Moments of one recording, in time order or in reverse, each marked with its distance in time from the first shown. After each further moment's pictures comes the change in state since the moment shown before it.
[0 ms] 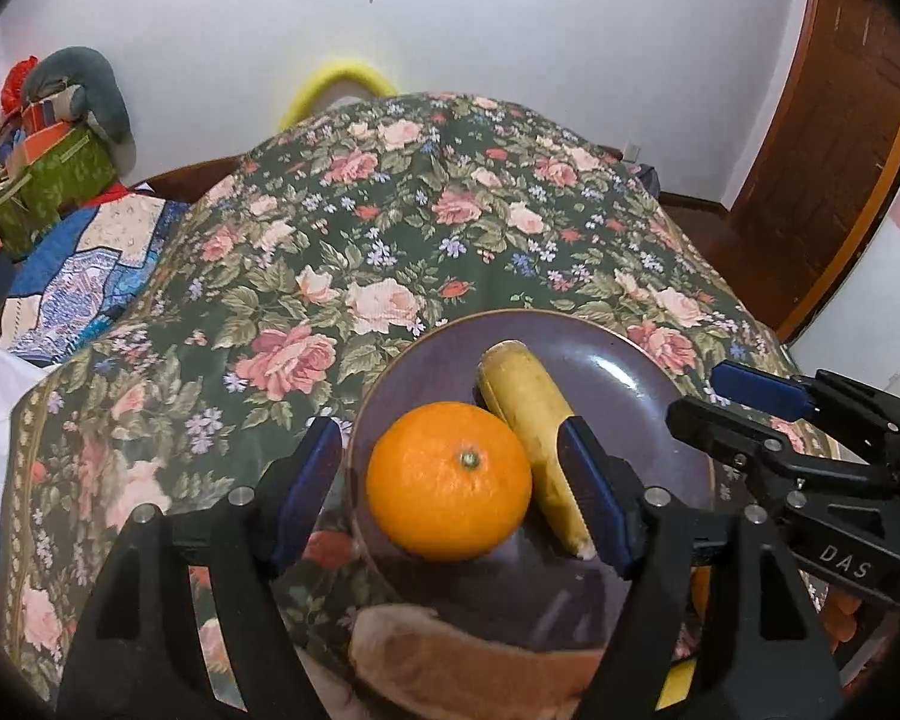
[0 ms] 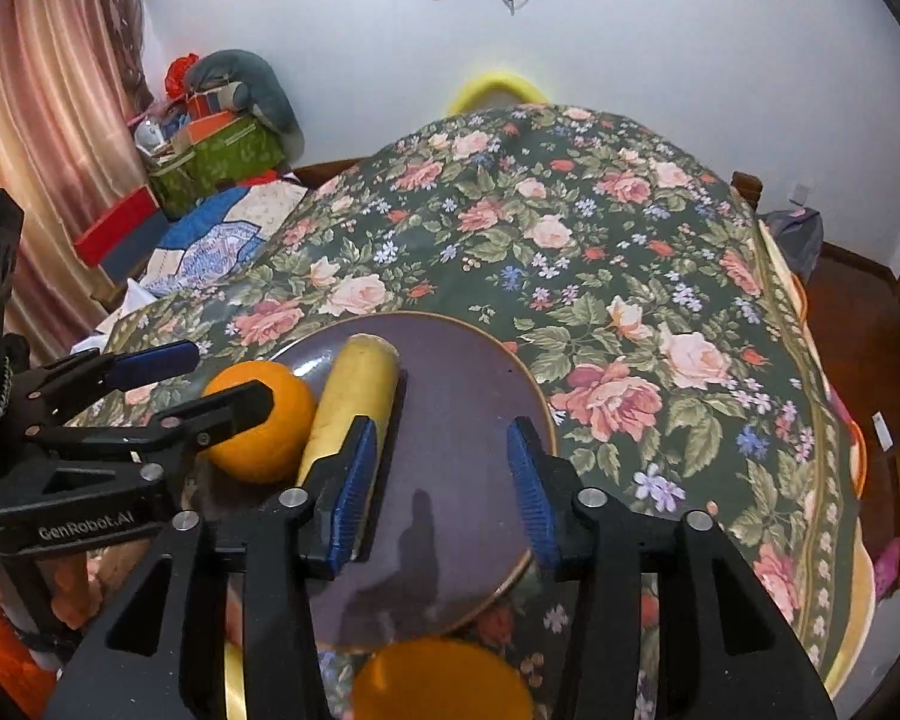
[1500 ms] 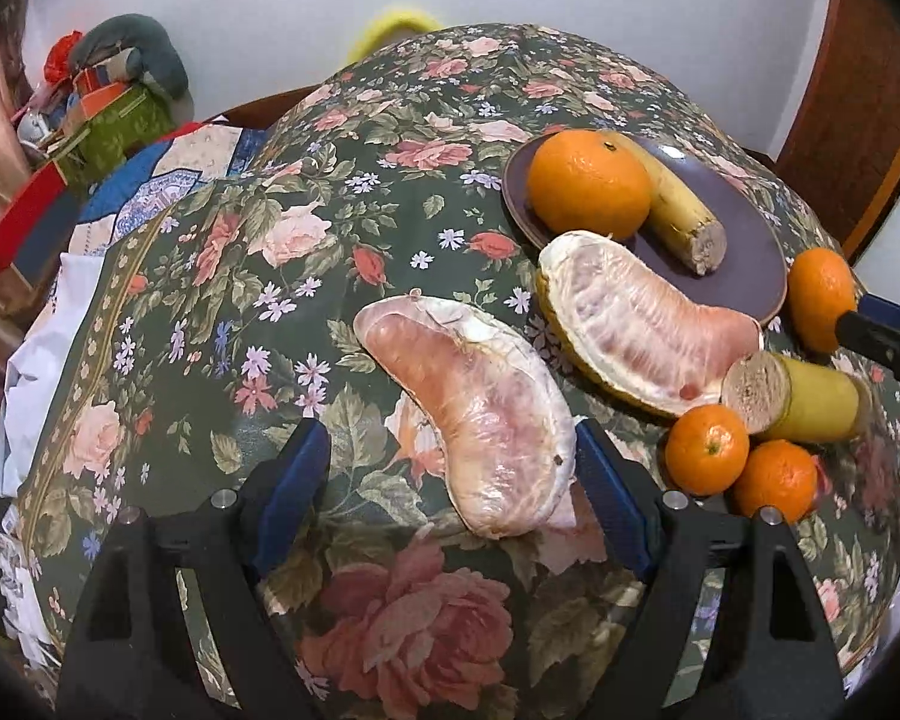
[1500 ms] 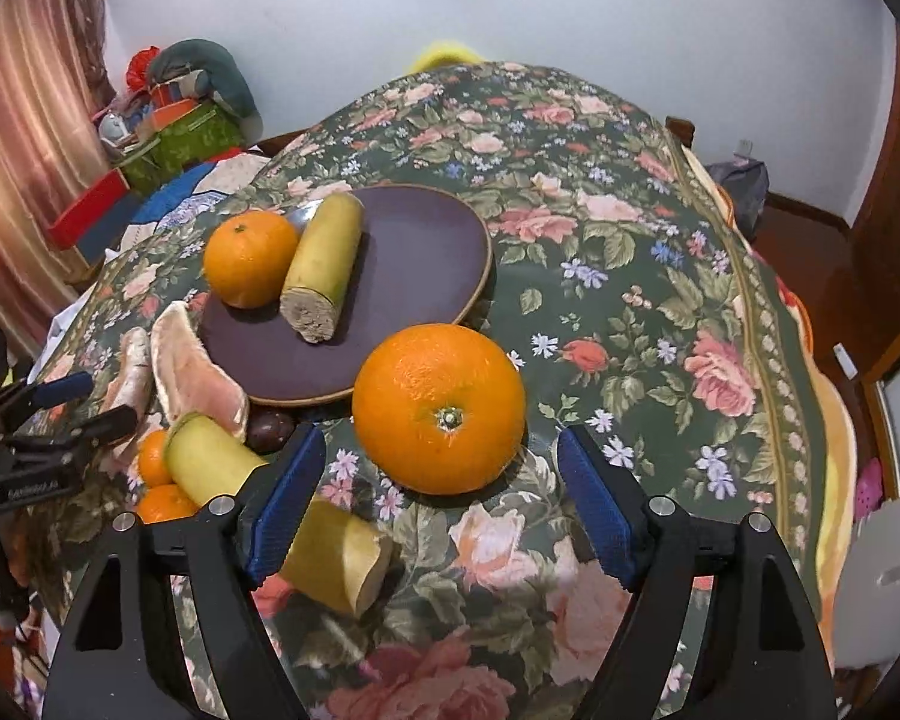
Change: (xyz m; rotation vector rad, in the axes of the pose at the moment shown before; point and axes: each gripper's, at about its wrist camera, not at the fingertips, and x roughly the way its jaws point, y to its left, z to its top) left arm -0.043 0.050 -0.125 0.005 0.103 0.132; right arm -0.037 -0.003 -0.091 0.074 0.050 -0.100
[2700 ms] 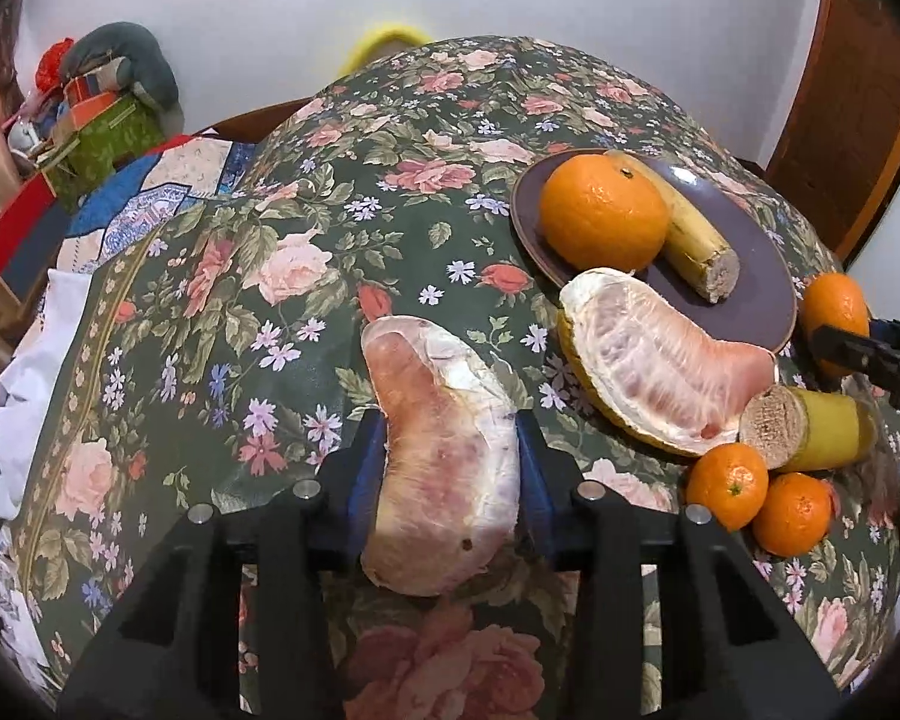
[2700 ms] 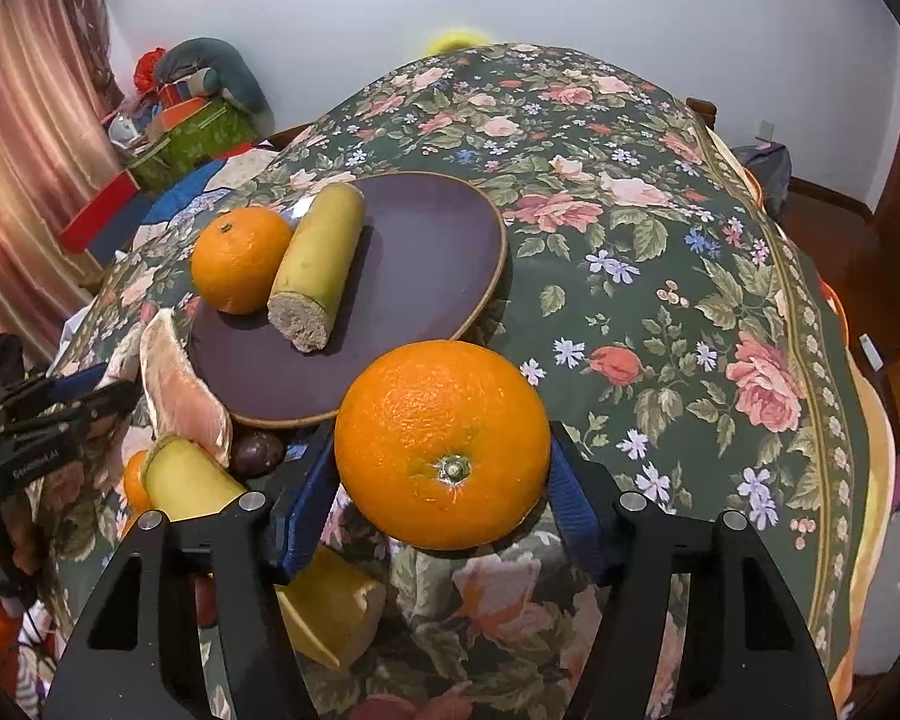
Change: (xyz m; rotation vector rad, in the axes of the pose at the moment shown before) left arm 0.007 0.012 0.015 0.005 -0.022 -0.028; right arm 0.014 -0.003 0.005 0.010 0.021 0.062
